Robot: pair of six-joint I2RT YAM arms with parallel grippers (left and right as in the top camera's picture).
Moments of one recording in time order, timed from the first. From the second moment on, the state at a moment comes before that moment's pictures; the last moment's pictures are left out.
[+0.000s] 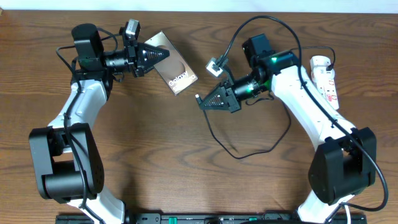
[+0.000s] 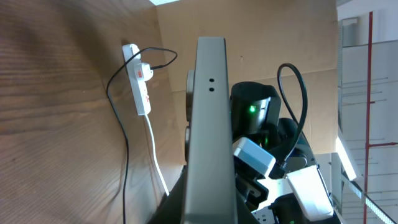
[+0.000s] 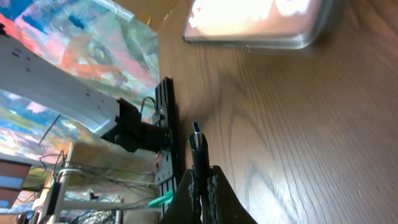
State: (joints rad) left arm 0.10 1.83 1.20 0.28 1.48 -1.03; right arm 0.37 1.86 1.53 -1.04 -1.17 -0.45
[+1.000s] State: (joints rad) left arm 0.10 1.83 1.20 0.28 1.48 -1.03; right arm 0.40 1.92 1.53 -0.86 -1.19 -0.21
